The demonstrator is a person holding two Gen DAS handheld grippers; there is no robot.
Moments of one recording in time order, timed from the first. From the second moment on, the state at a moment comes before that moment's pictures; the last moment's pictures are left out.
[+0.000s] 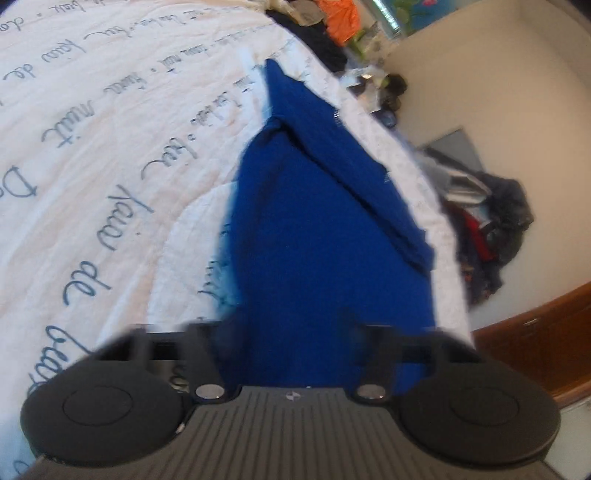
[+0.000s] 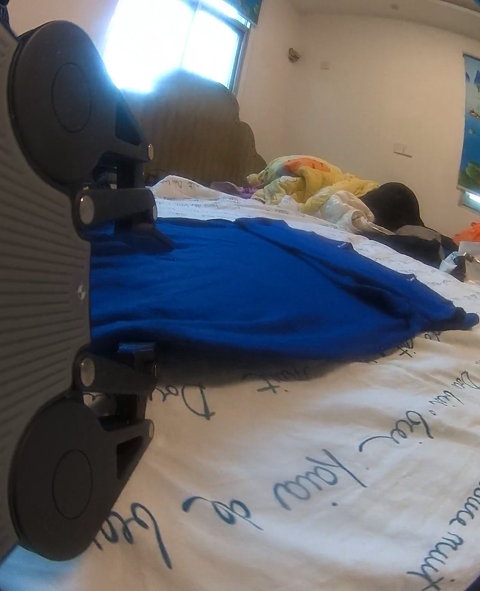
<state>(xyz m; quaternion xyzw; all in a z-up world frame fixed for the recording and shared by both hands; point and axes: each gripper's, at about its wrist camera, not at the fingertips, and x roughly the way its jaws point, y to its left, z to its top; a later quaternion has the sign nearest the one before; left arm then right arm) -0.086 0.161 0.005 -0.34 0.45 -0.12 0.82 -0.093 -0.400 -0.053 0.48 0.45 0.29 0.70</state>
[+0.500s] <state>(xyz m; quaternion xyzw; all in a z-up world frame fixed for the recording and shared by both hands) -0.140 0.173 0.005 -0.37 0.45 -0.15 0.80 -0.139 -0.411 -0.053 0.44 0.48 0.25 0.71</state>
